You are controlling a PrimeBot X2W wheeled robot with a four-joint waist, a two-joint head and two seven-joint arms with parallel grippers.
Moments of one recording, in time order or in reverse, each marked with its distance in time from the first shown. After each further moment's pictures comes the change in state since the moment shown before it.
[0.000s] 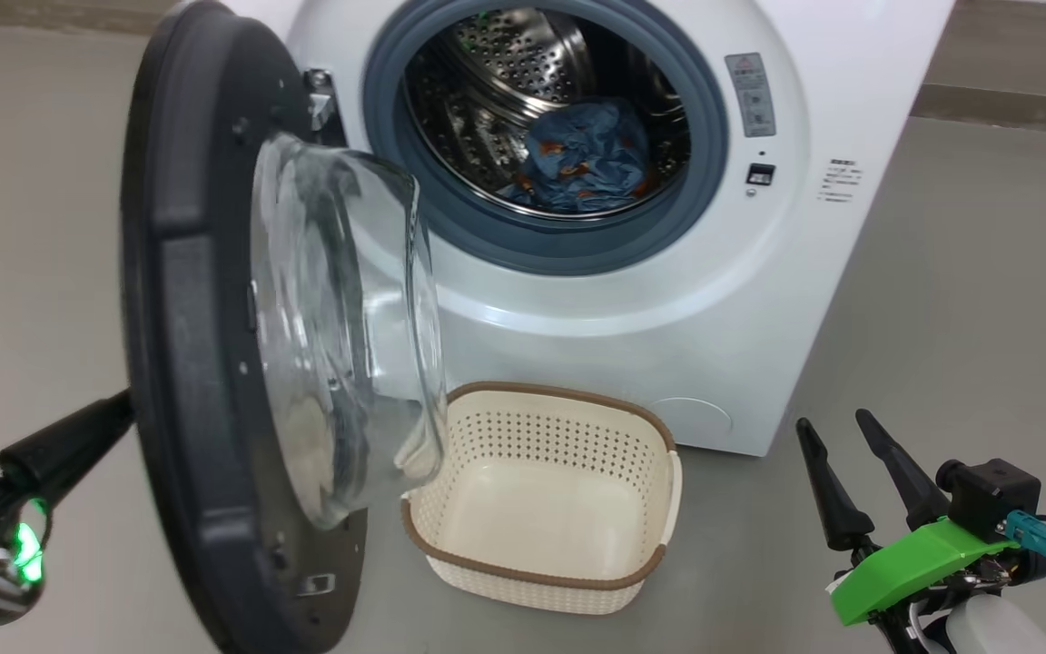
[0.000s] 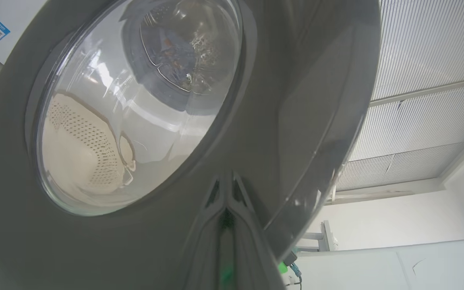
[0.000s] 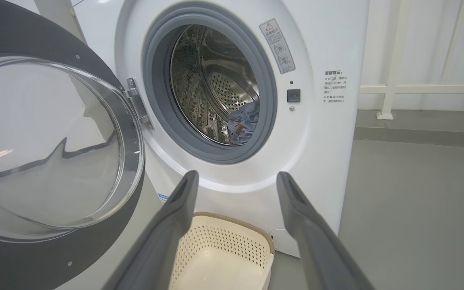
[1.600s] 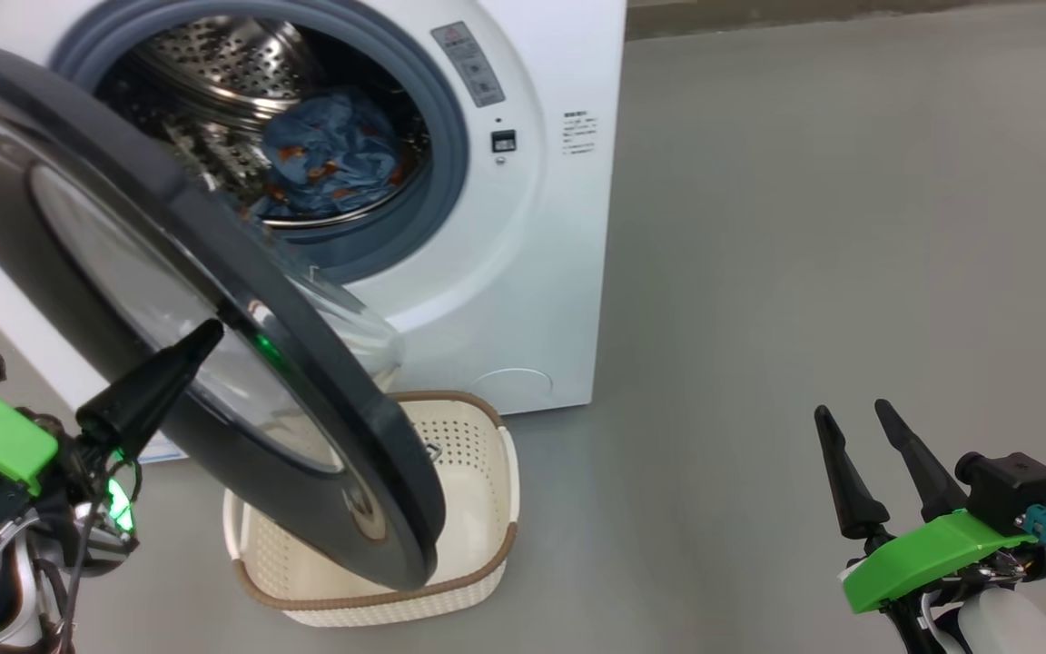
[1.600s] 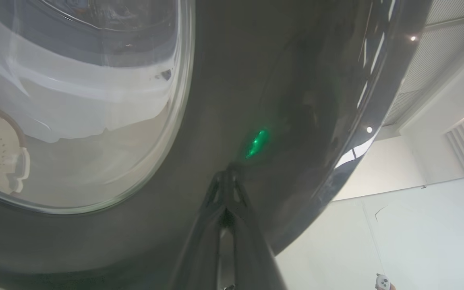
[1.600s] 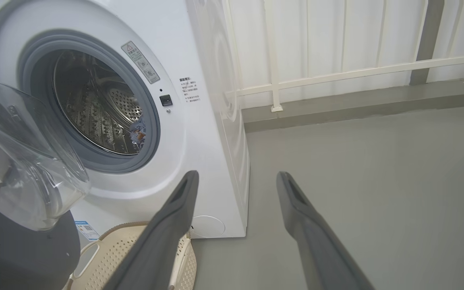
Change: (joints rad) left arm -0.040 -0.163 -0.036 -0.039 0.034 -0.001 -0.167; right arm -0.001 0.009 -0.047 -0.003 -0.001 0.000 0.000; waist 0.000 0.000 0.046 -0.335
